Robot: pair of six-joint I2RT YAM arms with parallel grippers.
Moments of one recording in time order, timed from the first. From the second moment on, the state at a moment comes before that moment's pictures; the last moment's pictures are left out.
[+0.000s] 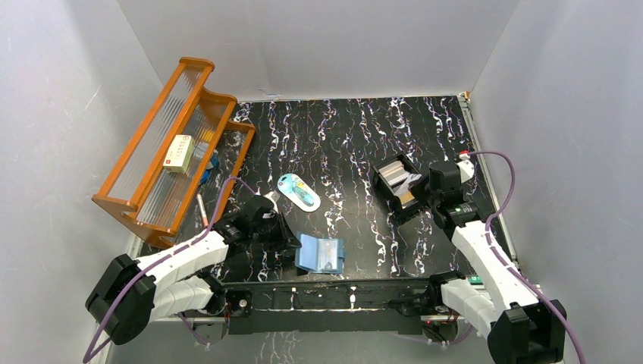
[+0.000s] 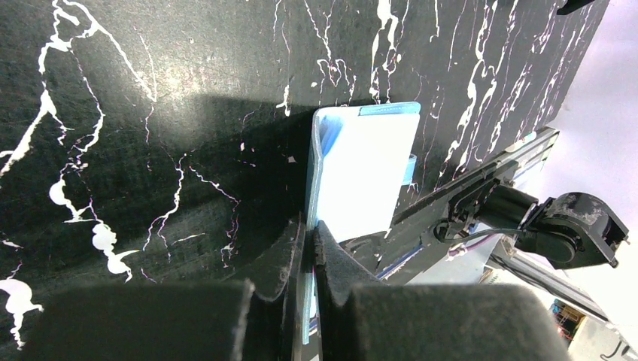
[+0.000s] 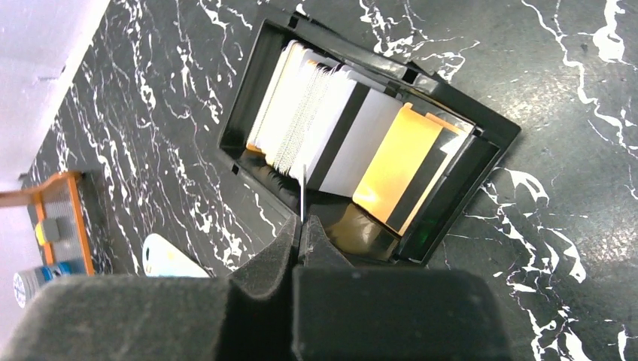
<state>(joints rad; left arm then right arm) -0.70 1.08 0.45 -0.22 0.26 -0.97 0.24 0.92 0.65 -0.35 0.22 0.93</state>
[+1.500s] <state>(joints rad) -0.70 1.05 0.32 -0.15 0.17 -1.11 0.83 1.31 0.32 0.42 -0.38 0.91</state>
